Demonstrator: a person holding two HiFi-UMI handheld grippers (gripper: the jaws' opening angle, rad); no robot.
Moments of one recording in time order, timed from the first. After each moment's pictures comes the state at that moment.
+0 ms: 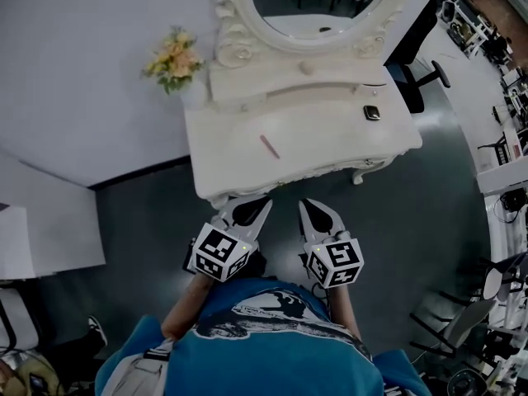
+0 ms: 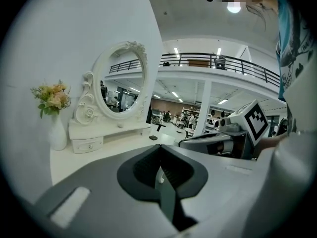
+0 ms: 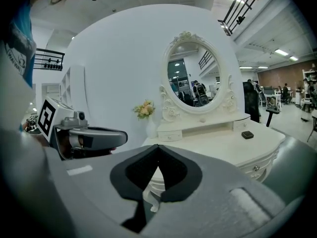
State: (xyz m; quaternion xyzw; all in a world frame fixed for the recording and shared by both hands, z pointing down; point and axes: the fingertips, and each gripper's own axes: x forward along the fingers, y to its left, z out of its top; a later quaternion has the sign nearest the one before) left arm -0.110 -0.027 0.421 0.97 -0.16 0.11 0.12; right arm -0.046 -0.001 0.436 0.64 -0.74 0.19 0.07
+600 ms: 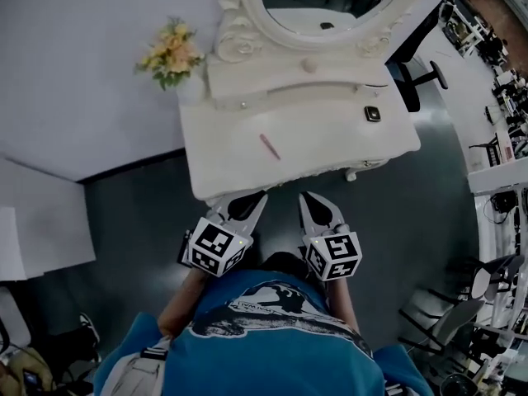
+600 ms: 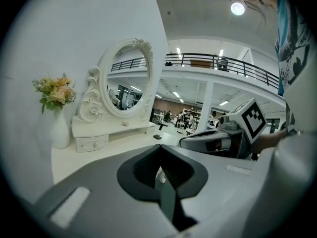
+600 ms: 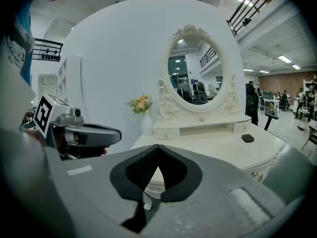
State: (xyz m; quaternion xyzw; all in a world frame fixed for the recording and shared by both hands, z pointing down) left arm -0.116 -0.065 0.435 0.97 -0.16 0.11 0.14; right arm -0.038 -0.039 0.448 0.65 -0.73 0.19 0.11
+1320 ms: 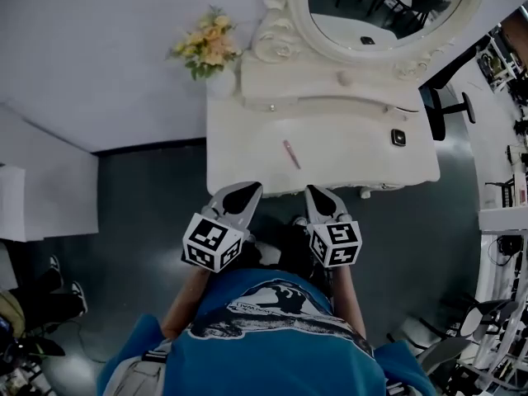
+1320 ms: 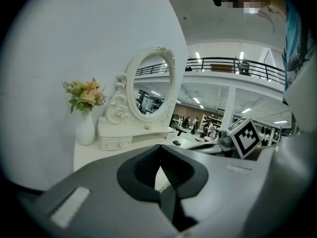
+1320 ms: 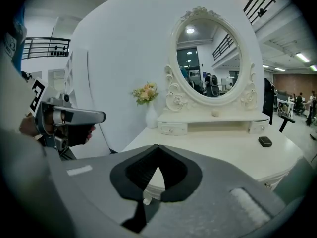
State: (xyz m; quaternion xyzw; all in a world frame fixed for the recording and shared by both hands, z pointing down) left arm -0.151 -0.114 0.433 0.94 -0.28 0.08 0.17; right arm -0.036 -0.098 0.484 0.59 -0.77 0.19 0.16
